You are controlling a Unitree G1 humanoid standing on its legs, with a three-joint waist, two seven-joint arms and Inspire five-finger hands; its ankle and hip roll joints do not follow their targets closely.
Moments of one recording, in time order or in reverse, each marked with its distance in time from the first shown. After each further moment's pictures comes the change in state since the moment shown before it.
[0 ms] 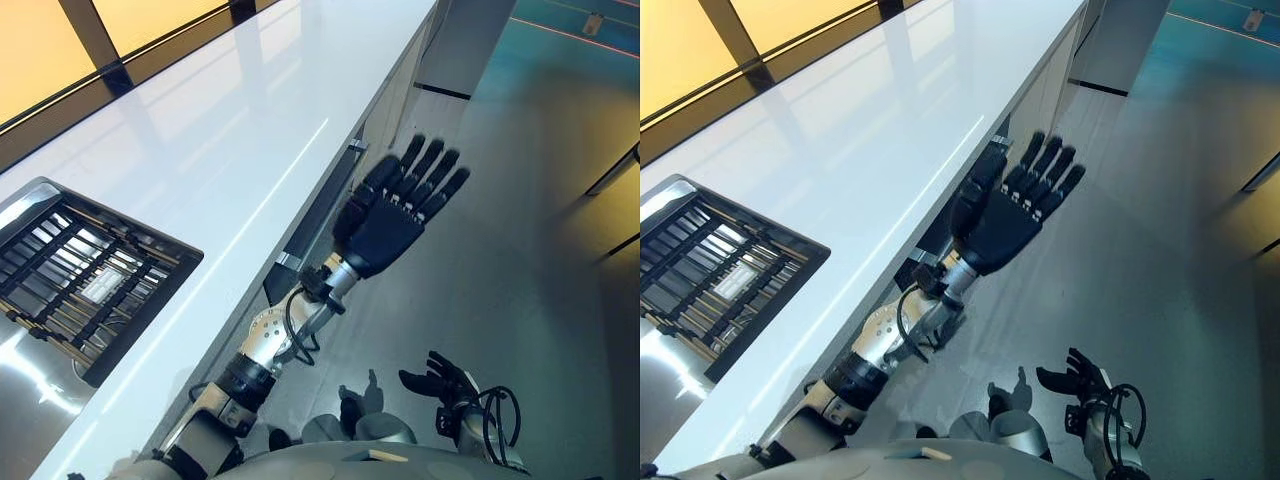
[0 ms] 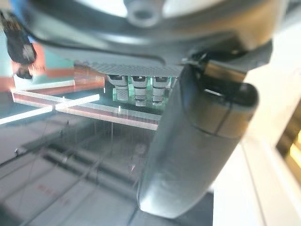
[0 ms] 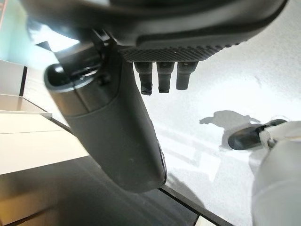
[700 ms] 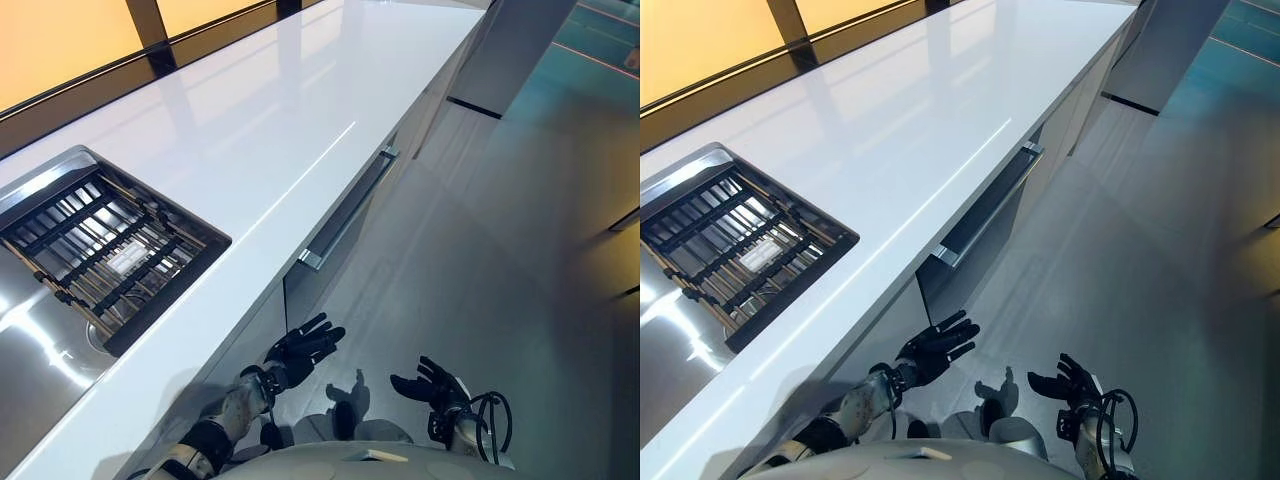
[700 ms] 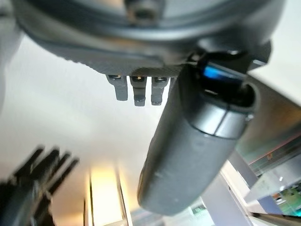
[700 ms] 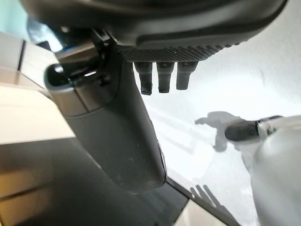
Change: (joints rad) left arm 0.202 0.172 0.088 0.531 0.977 -0.196 0.089; right arm 0.016 0.032 -0.001 0.000 0.043 0.045 0.072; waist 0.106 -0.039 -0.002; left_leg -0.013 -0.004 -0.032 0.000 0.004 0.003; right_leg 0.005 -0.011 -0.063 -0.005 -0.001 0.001
